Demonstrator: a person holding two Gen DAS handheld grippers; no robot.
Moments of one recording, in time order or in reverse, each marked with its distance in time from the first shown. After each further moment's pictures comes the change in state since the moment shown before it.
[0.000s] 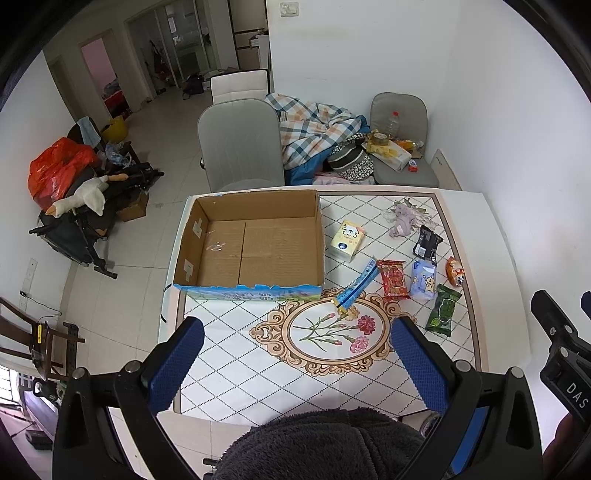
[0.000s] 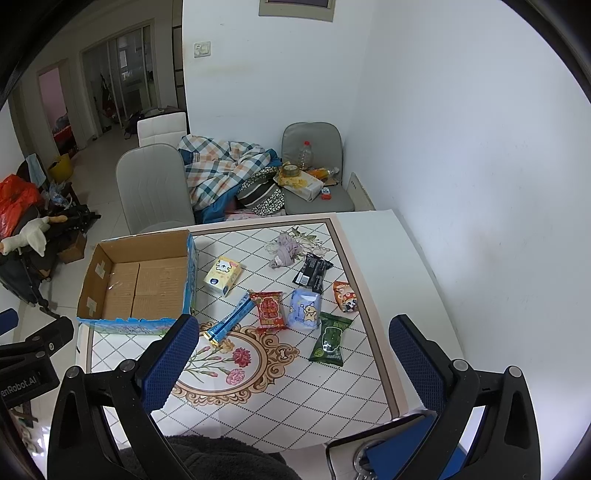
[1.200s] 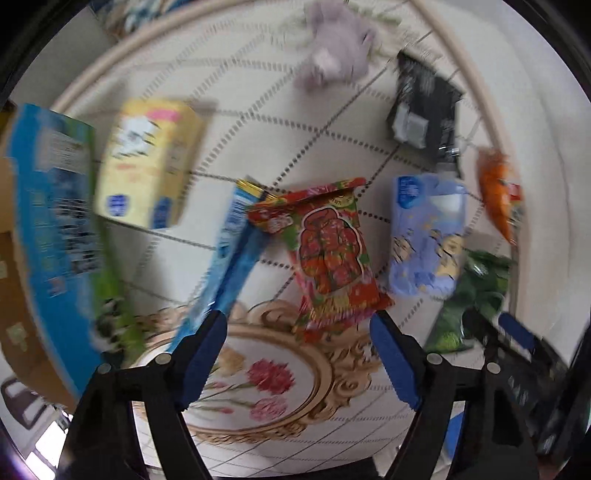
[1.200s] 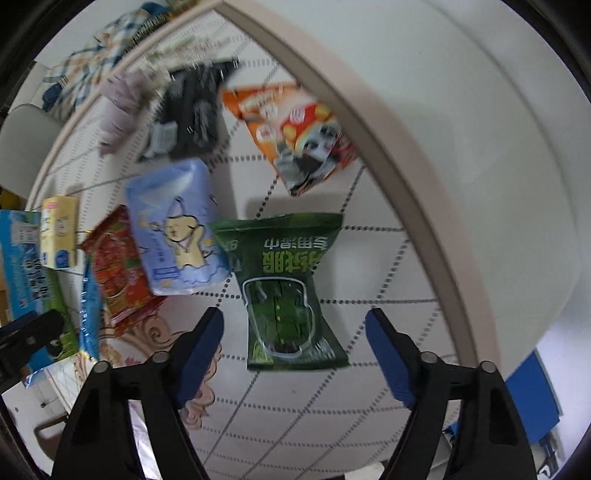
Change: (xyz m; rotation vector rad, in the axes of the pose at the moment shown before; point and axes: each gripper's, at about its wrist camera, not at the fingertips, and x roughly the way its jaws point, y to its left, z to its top) left arm 0.429 -0.224 0.029 0.266 0.653 -0.115; right arm 0.472 -0.126 -0.123 0.419 0.690 0.111
